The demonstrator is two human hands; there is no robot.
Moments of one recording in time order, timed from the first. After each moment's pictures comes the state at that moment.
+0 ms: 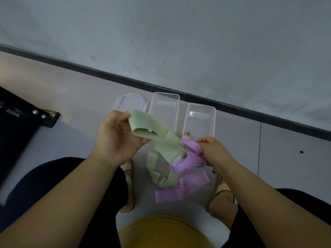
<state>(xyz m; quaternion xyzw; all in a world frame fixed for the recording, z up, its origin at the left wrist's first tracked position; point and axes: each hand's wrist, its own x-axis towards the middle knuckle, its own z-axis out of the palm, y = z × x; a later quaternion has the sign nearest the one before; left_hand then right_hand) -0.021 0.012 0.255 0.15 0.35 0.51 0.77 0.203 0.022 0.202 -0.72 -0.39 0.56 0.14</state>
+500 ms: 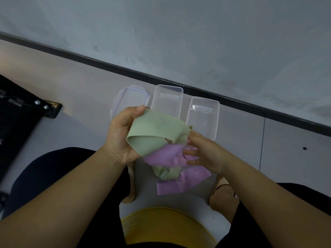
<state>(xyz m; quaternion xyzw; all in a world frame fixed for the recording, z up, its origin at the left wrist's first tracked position) -0.004 -0.003 0.272 0.12 0.34 0.49 0.79 0.192 0.013 0.193 -0.54 -0.30 0.77 0.13</state>
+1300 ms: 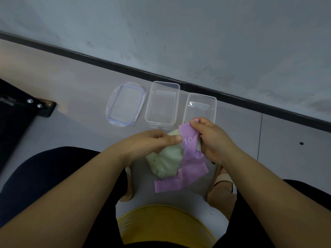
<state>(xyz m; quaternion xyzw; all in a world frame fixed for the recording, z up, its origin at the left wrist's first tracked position) 0.014 -0.001 0.246 0.48 0.59 0.09 0.65 0.189 0.023 0.213 -0.59 -0.28 0.70 0.31</state>
